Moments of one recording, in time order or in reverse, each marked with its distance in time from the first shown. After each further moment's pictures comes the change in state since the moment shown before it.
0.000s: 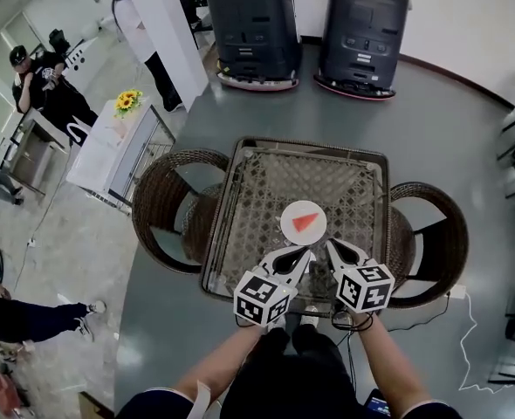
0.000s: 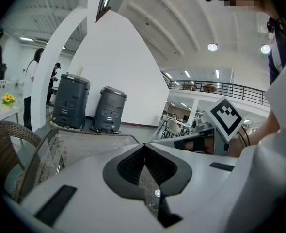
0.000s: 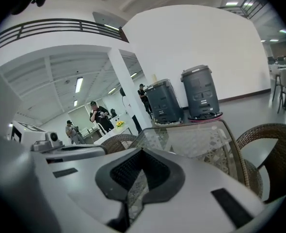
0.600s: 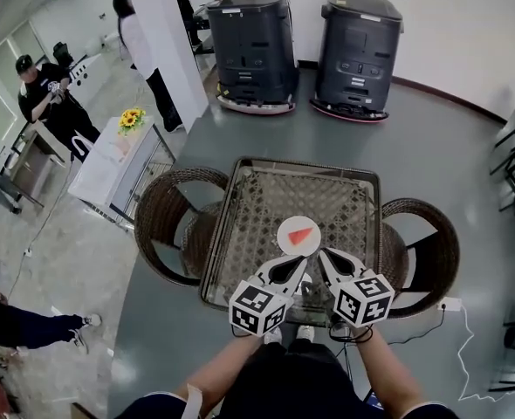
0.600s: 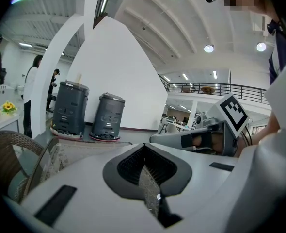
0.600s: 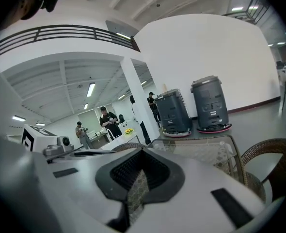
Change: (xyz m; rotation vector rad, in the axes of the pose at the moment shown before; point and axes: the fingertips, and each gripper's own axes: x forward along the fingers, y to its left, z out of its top) left arm -0.022 -0.023 0.034 0.033 -0.050 0.000; right arm -0.038 0.043 0.041 -0.073 -0.095 0.087
